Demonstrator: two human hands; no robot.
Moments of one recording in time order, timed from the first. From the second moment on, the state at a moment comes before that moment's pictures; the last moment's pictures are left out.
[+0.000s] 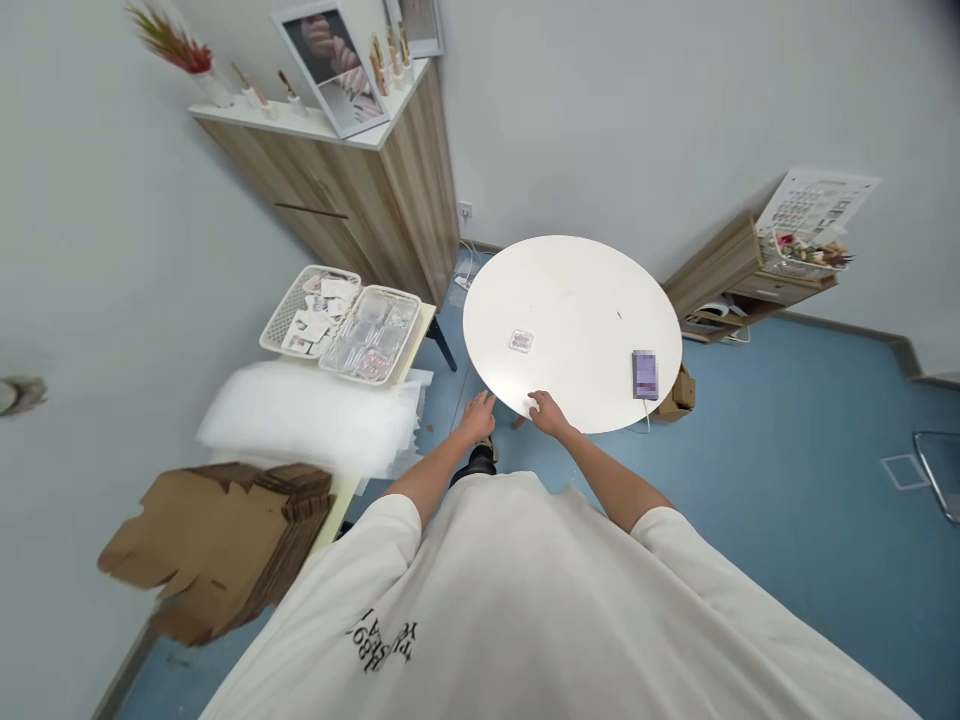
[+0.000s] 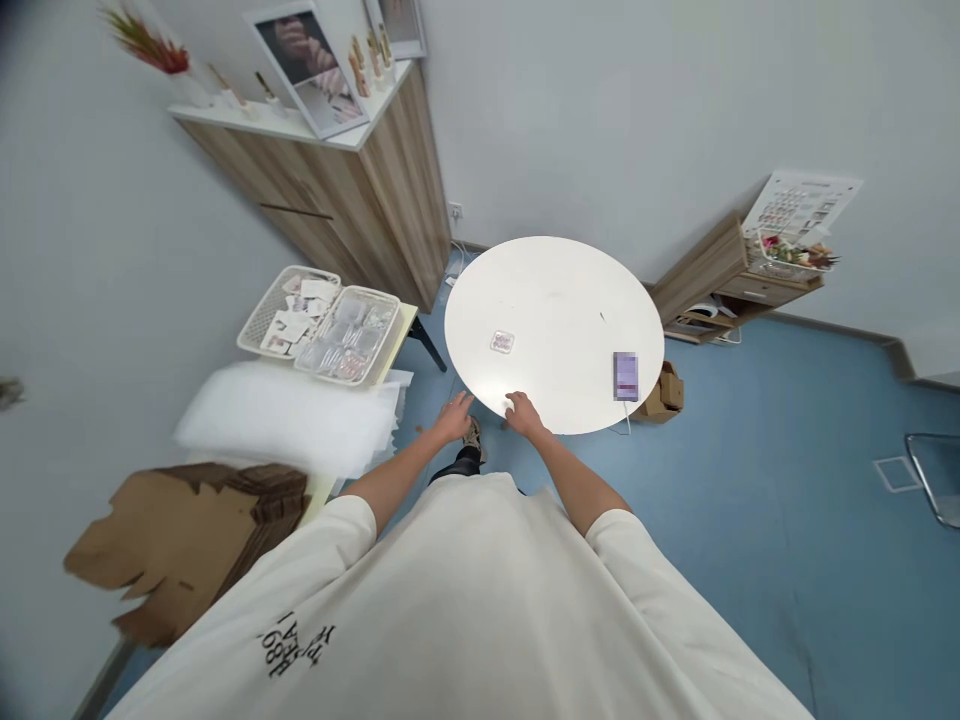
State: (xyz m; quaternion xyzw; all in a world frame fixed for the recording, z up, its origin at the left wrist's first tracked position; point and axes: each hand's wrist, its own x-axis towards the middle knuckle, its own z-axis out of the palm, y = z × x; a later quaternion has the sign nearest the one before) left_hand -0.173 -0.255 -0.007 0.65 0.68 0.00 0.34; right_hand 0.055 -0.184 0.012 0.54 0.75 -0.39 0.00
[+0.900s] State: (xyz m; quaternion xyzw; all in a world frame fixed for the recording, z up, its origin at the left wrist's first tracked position) left_hand -0.393 -0.435 0.017 0.51 0.81 -0.06 0.27; right_hand -0.185 -0.315 0.031 0.40 0.82 -0.41 0.08
